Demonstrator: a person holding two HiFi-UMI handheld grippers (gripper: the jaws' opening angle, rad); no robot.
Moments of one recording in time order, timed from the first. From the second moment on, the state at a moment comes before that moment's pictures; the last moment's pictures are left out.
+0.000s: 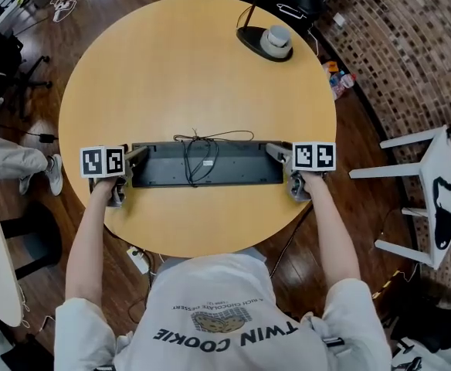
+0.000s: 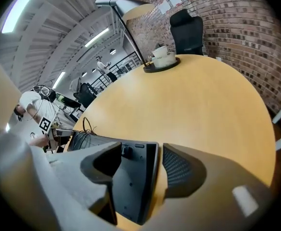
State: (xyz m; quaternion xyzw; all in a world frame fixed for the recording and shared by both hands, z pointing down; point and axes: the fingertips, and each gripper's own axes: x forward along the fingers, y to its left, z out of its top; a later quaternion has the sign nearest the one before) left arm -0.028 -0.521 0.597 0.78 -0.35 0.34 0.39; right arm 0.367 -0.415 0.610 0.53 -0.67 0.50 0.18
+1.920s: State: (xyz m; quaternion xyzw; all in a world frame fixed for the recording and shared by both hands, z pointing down) left arm -0.018 -0.440 0.506 0.90 -0.35 0.23 0.11; right arm 0.307 -0.338 0.515 0.67 -0.69 0.20 0.19
